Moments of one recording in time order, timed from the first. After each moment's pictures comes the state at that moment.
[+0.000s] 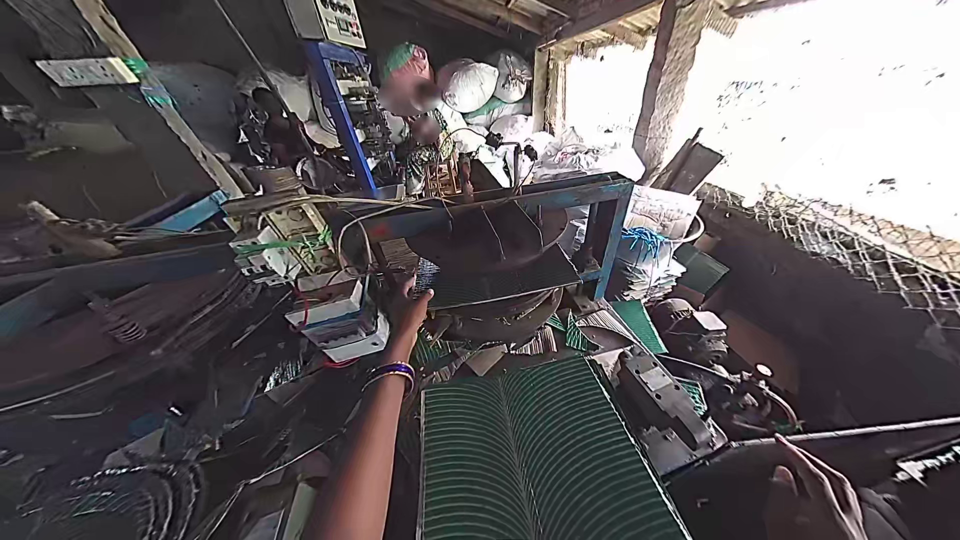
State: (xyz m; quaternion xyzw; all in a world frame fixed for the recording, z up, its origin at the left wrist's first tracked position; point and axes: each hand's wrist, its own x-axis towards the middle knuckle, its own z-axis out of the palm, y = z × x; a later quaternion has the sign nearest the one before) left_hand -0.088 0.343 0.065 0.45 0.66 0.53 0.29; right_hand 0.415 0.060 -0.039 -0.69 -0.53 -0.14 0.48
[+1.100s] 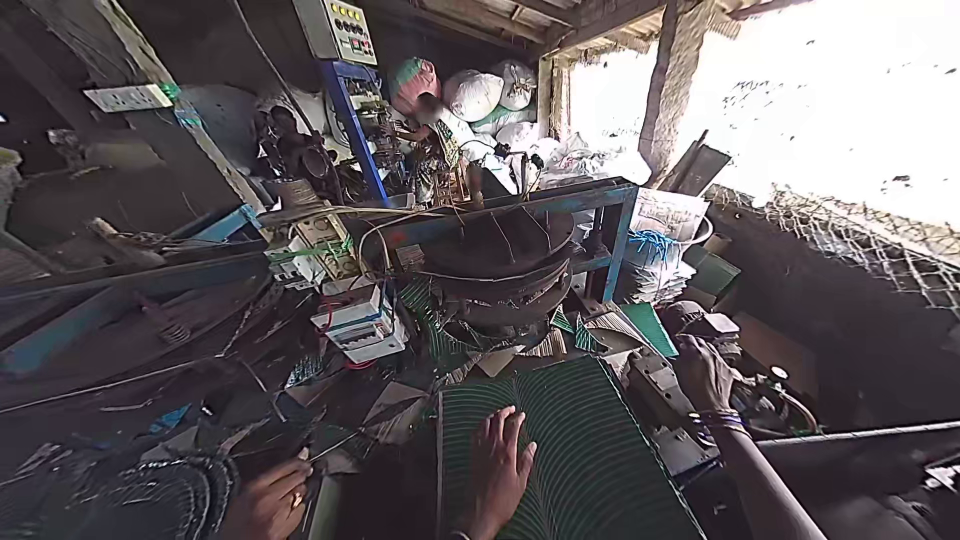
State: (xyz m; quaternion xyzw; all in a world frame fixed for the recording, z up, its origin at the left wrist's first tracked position) left_hand 0.025 0.134 -0.079 0.77 0.61 0.19 0.03; right_hand 0.407 0.249 -0.031 -0.77 -0.56 -0.07 0.30
